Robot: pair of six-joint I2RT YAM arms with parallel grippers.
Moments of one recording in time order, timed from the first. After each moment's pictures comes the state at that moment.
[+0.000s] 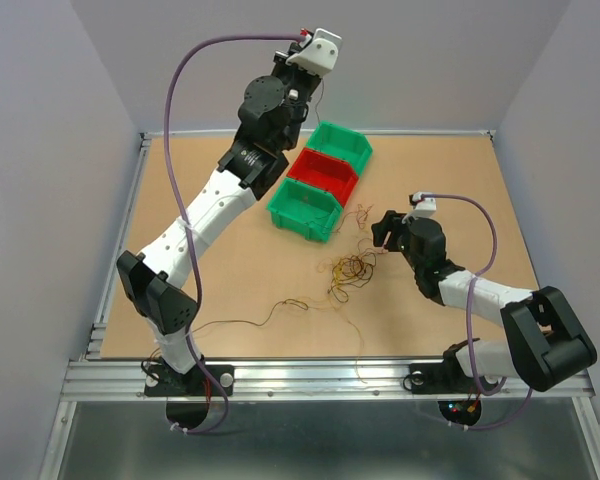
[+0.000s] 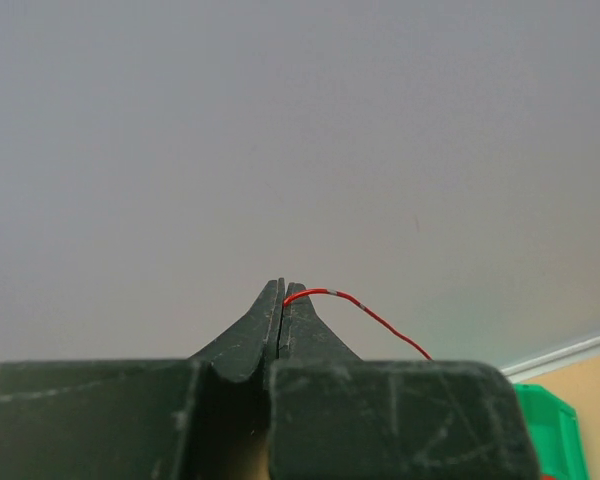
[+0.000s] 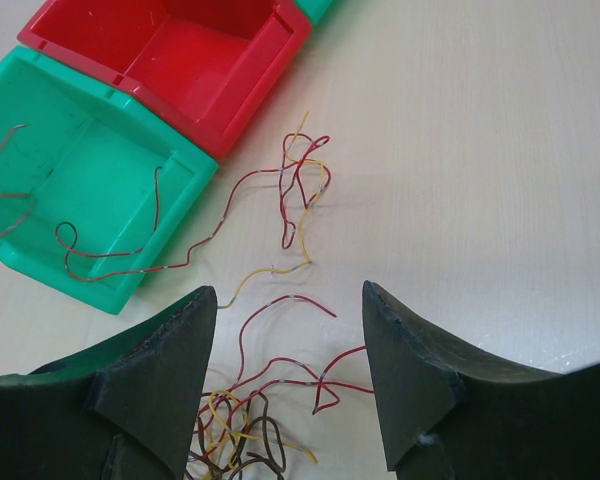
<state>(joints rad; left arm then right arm) -0.70 1.72 1.95 0.17 -0.43 0.54 0.41 1.30 0.46 0.55 0.18 0.36</state>
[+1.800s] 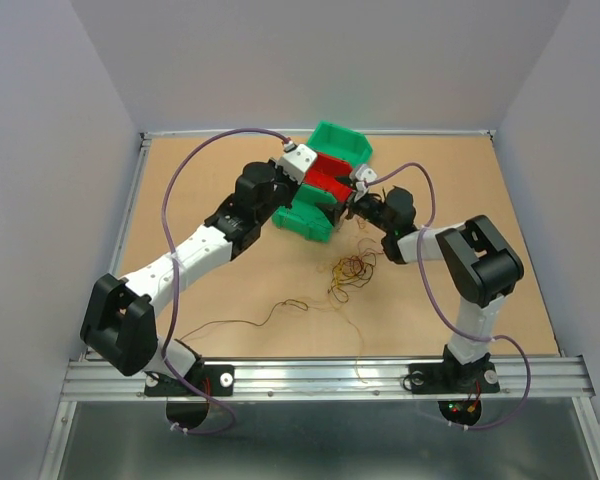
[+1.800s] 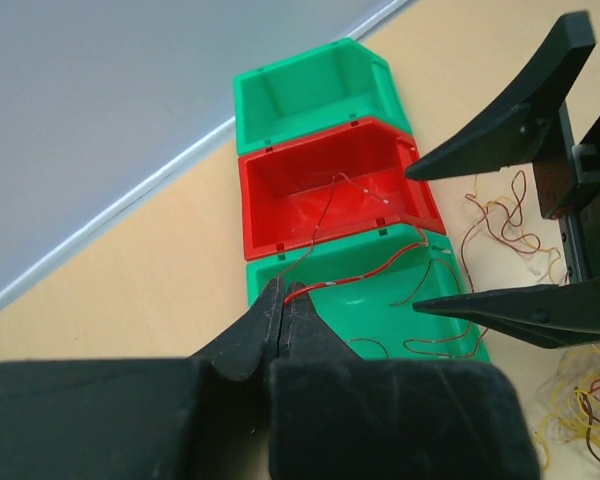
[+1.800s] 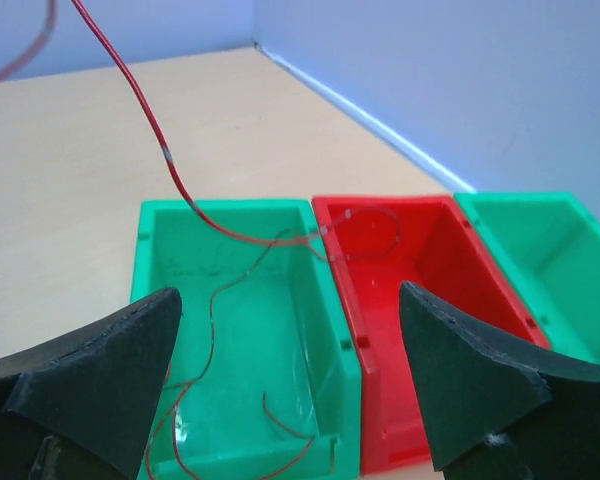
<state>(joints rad) -0.64 1.42 1.07 0.15 -0.10 0.26 0.43 1.88 0.84 1.15 -0.51 -0.09</state>
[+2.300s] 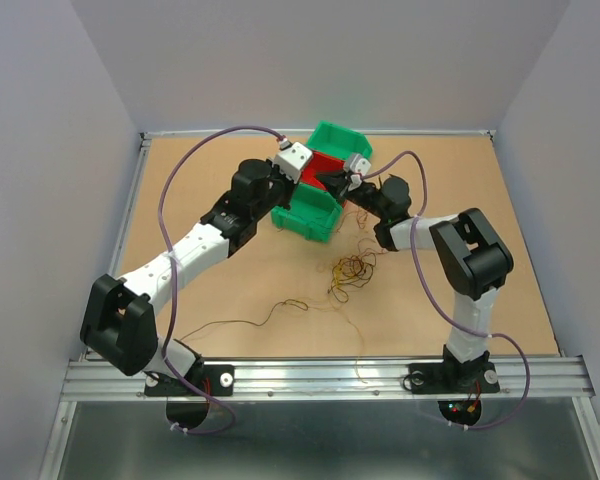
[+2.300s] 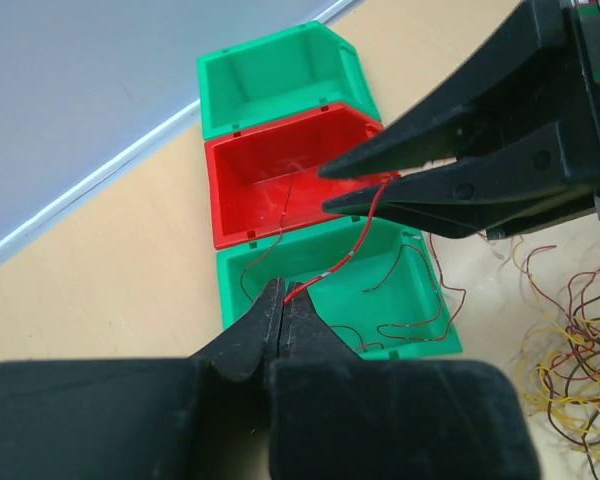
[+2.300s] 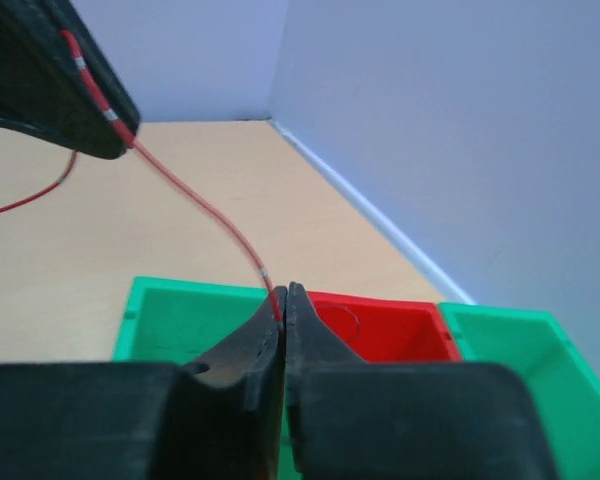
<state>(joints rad) -0.59 1.42 1.08 0.10 0.00 0.20 0.43 1.95 1.00 1.23 -0.56 -0.13</state>
